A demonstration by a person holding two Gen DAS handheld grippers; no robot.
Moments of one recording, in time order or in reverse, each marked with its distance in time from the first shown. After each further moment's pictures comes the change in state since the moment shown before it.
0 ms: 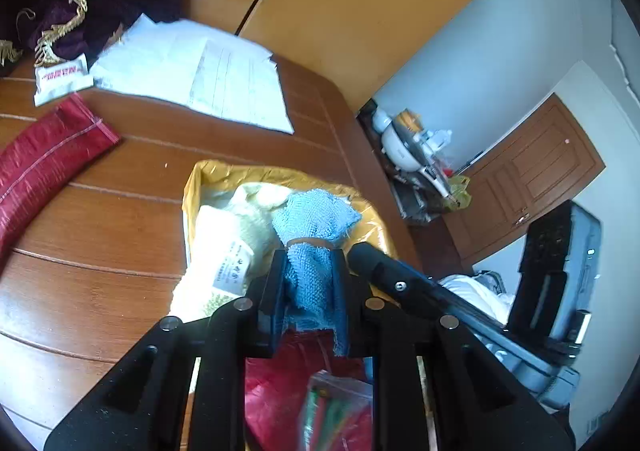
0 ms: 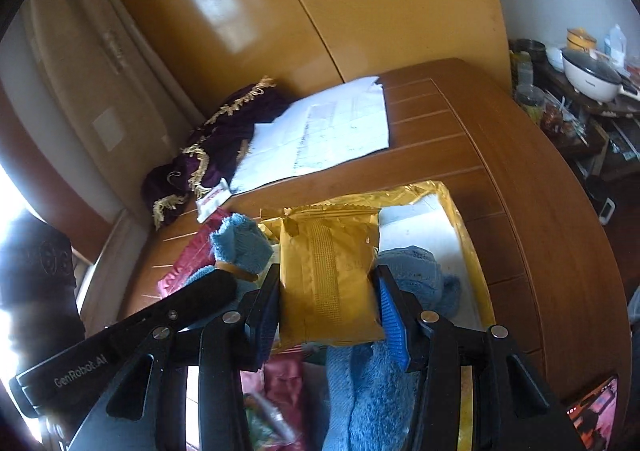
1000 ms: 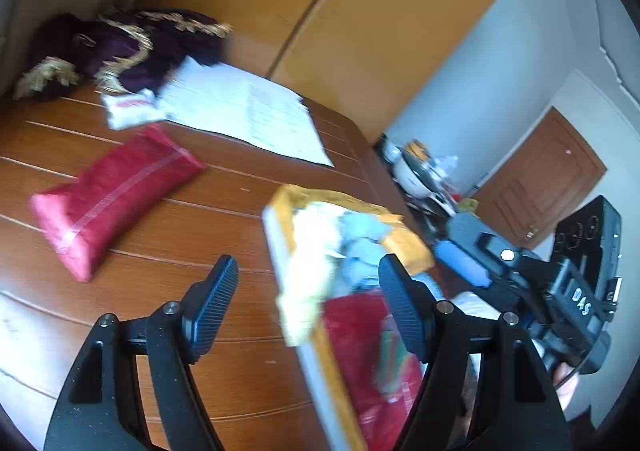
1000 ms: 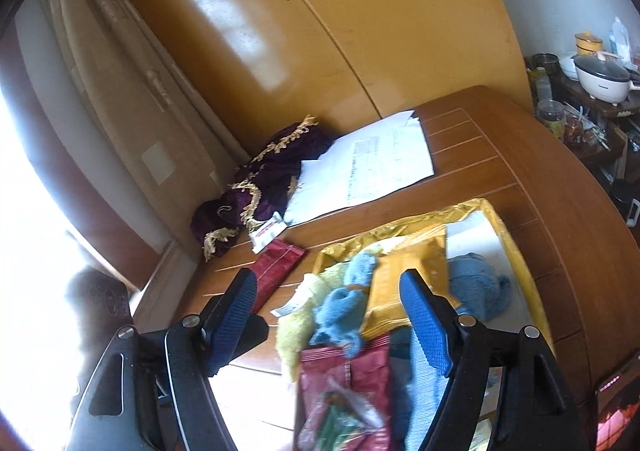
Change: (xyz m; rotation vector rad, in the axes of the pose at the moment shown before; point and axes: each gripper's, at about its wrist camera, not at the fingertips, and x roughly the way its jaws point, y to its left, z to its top) left arm -0.088 0.054 -0.020 0.028 -0.173 0.055; right arm -0.037 0.039 -0.017 0.025 -0.156 0.144
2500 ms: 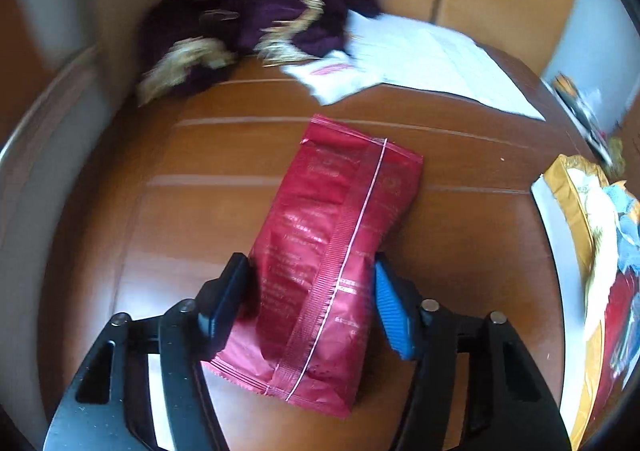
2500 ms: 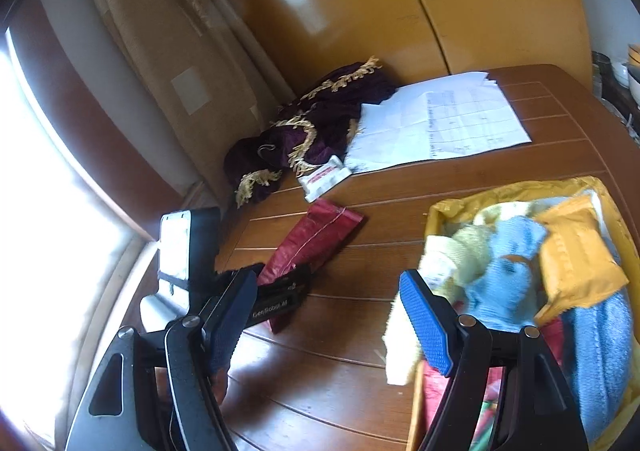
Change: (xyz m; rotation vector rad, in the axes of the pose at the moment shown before) left arm 0.023 0.114 0.026 0.085 0.188 0.585; right arm 0.071 0.088 -0.022 -0.117 0.184 0.057
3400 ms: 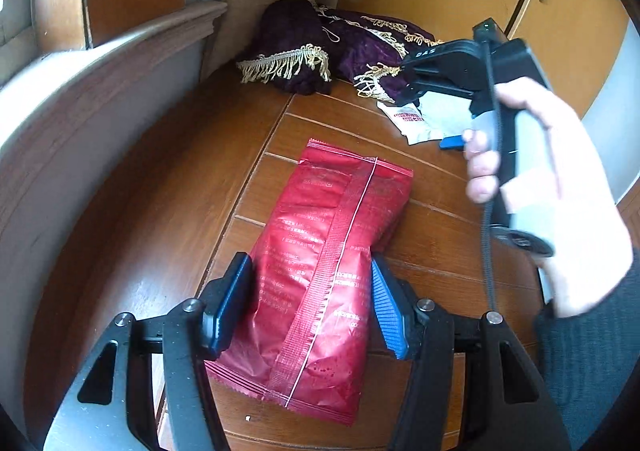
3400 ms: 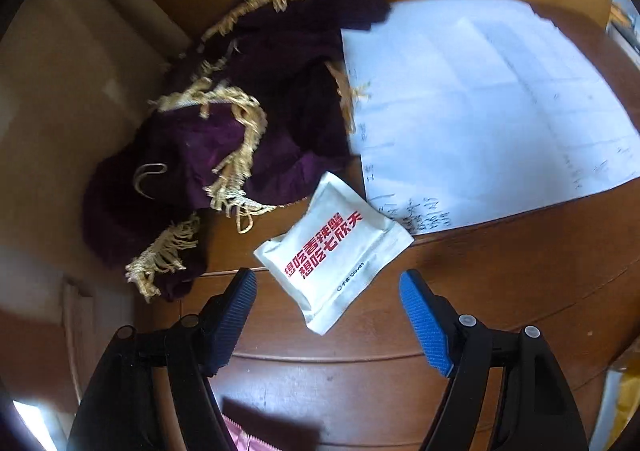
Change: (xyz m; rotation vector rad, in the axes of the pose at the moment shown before) left arm -0.025 0.088 -0.024 -0.239 -0.116 -0.101; right arm 0.283 0.038 0.119 0.254 0.270 -0.348
